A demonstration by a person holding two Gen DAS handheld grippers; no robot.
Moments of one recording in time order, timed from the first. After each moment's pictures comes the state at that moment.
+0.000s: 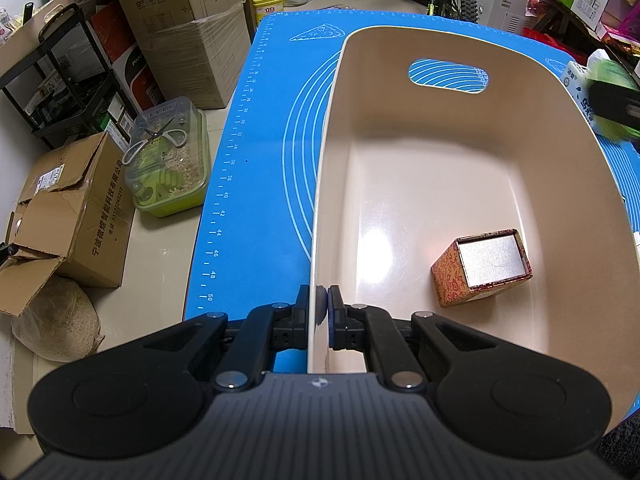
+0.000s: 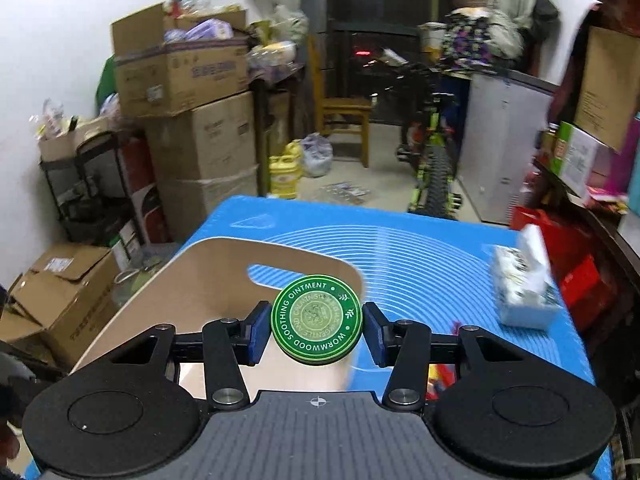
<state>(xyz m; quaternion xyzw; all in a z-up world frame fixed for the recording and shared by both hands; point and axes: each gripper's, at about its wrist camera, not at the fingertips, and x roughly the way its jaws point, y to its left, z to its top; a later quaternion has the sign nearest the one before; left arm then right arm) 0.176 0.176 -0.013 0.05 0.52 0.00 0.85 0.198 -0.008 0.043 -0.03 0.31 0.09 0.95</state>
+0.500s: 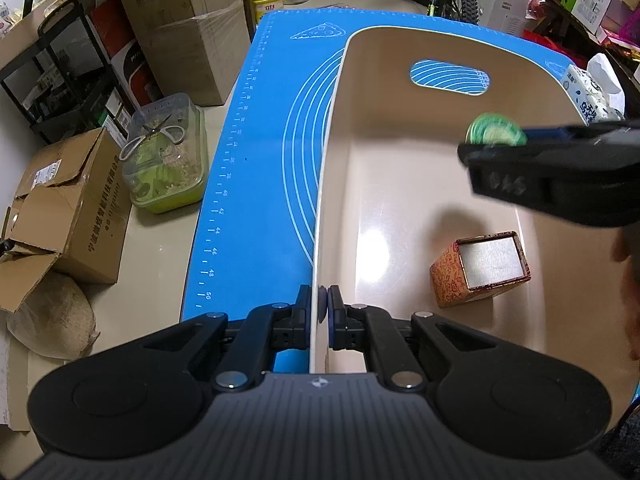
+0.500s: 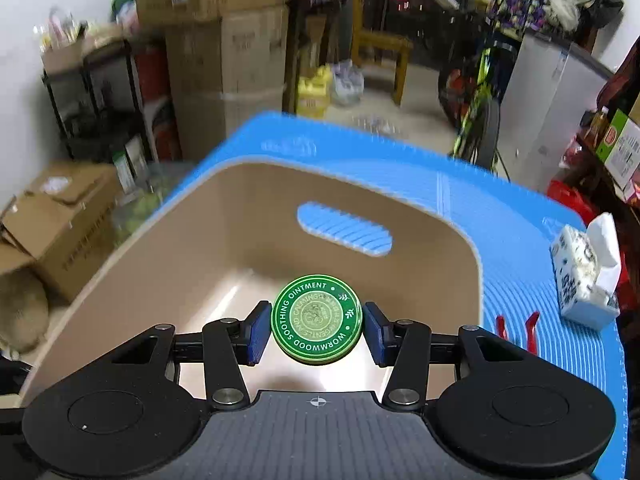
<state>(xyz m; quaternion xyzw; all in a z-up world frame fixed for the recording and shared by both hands) 0.177 0.178 -0.014 0.04 0.53 -0.01 0.85 0.258 0.063 -0.016 -0.09 0.43 0.10 0.89</state>
